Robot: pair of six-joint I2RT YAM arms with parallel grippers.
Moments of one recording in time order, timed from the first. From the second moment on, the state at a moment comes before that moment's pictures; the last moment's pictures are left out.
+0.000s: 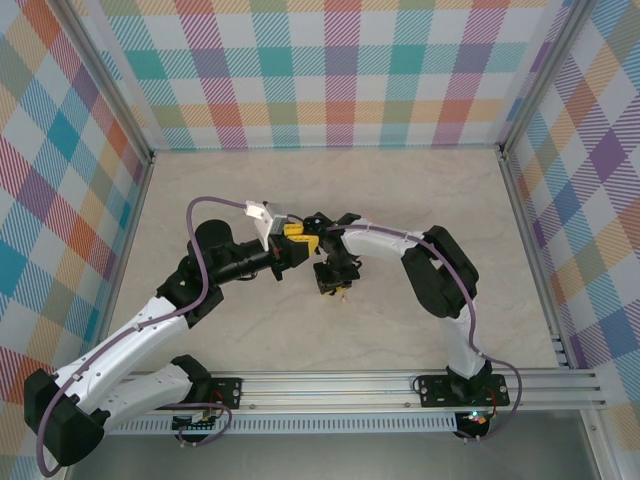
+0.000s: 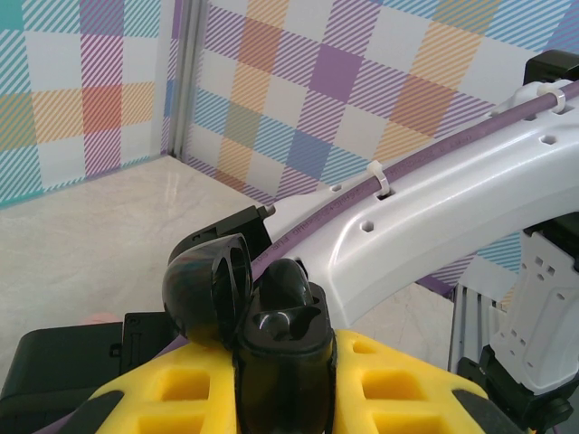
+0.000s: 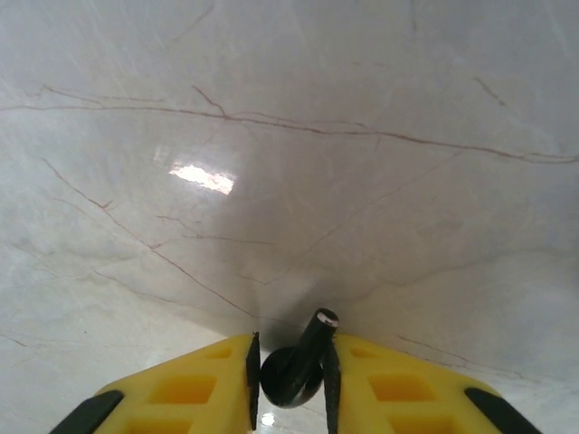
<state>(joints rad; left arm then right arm) -0.66 0.94 0.79 0.07 0.45 -0.21 0.81 2.07 1.49 -0.94 -0.19 0.47</state>
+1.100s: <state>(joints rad) -0.66 0.94 0.79 0.07 0.44 -0.21 0.66 1.90 1.30 -0.75 -0.32 0.52</state>
